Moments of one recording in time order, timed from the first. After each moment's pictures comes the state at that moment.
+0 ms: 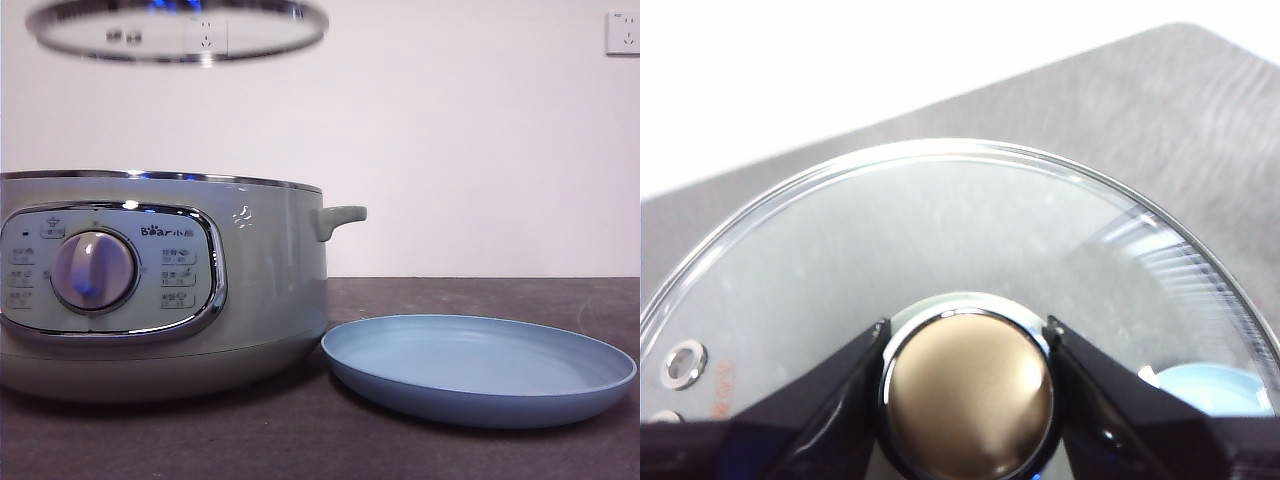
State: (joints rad) left arm -0.50 1.28 1.42 -0.58 -0.04 0.00; right arm 0.21 0.80 0.92 -0.20 -0.42 0.16
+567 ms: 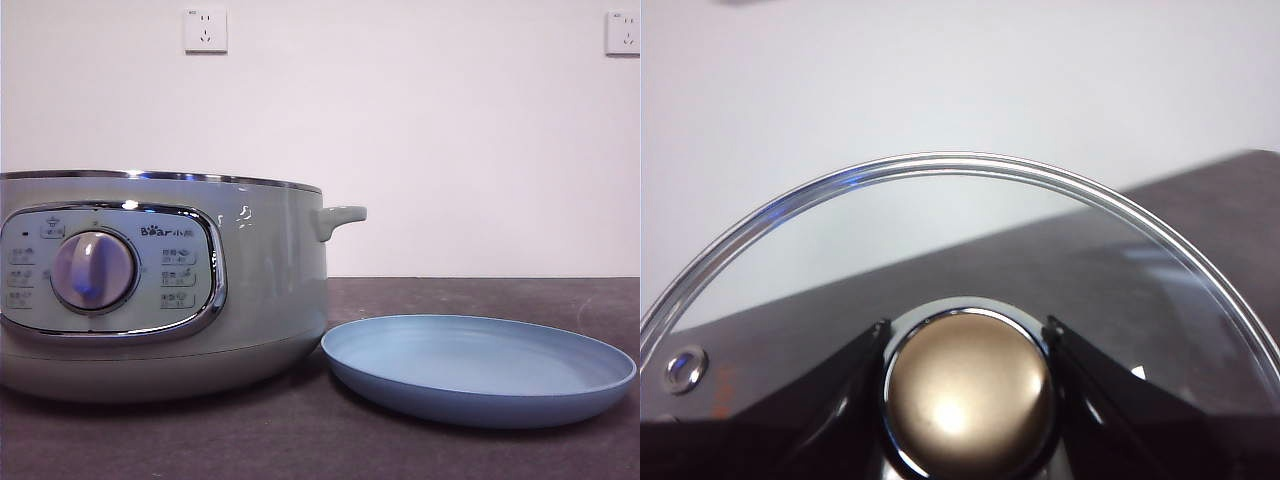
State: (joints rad) left arm -0.50 0.90 1.47 -0.76 -0.28 0.06; right arm 0.82 1.28 1.52 -0.56 -0.13 -0.01
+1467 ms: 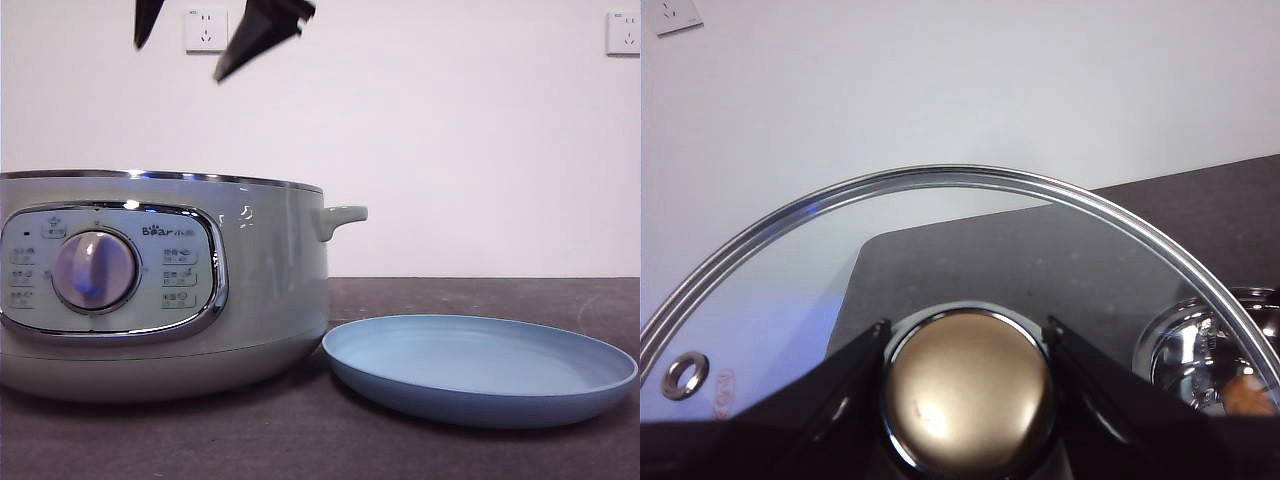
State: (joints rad) left arm -0.50 0.59 1.48 -1.14 -0.59 0.06; right arm 0.87 2.00 2.11 -0.92 -0.03 0.09
